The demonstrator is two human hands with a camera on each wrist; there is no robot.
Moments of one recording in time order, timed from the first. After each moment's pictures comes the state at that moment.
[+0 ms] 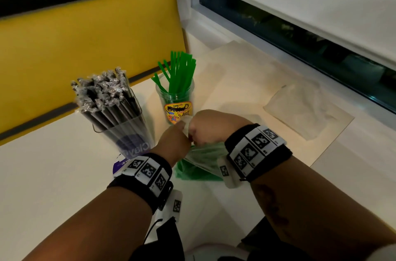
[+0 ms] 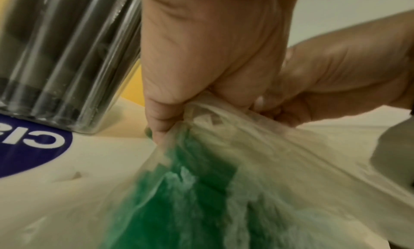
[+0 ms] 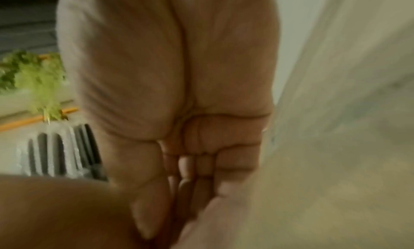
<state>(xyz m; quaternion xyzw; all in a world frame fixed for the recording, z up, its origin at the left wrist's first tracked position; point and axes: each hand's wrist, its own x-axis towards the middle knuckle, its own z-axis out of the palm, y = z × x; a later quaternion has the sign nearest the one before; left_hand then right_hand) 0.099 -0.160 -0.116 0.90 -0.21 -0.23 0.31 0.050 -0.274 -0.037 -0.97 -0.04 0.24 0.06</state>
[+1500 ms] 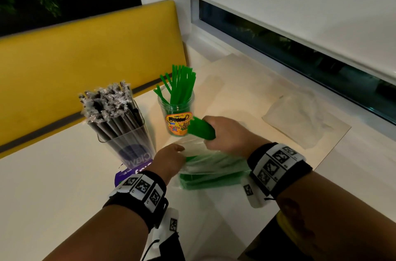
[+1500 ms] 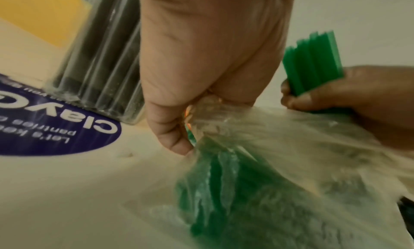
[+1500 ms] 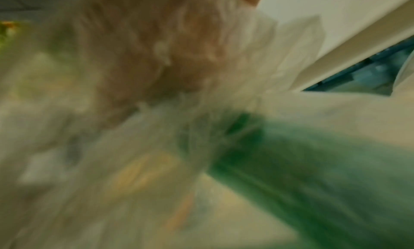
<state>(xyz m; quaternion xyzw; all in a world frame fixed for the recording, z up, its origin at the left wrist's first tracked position) 0.093 -0.139 -0.134 0.85 -0.06 -0.30 0.42 0.014 -0.307 -0.048 -0.95 0.07 0.04 0.31</state>
